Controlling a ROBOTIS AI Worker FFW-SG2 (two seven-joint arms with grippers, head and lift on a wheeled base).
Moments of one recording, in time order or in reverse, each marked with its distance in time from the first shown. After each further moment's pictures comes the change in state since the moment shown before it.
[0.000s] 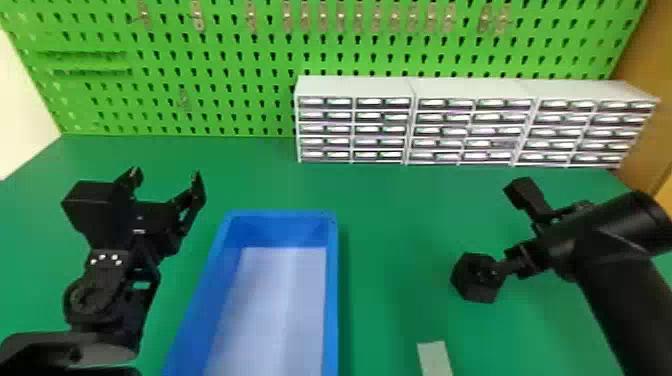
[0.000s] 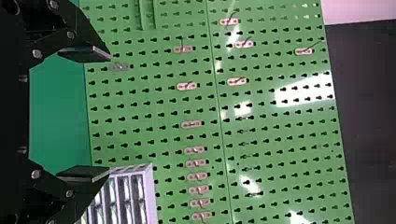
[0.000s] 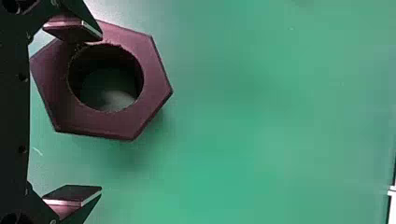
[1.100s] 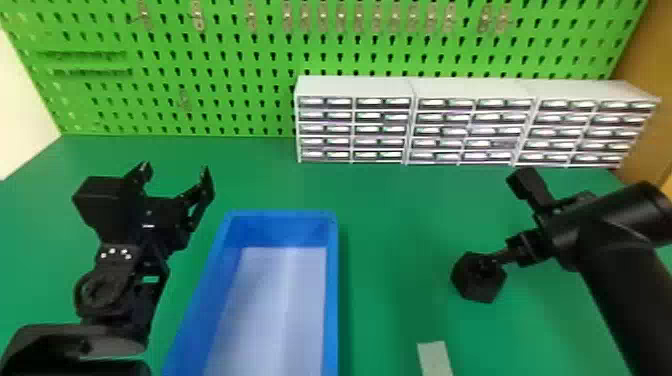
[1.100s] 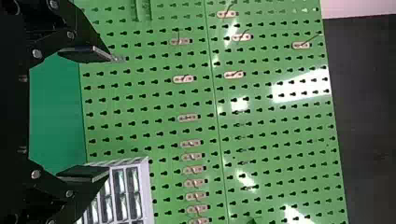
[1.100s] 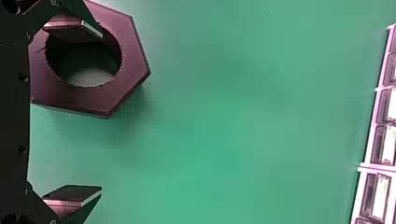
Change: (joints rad) left arm -0.023 0.006 -0.024 0.023 0.008 -0.012 0.001; right arm -0.039 0.001 -0.010 0.044 -0.044 -0.041 -0.096
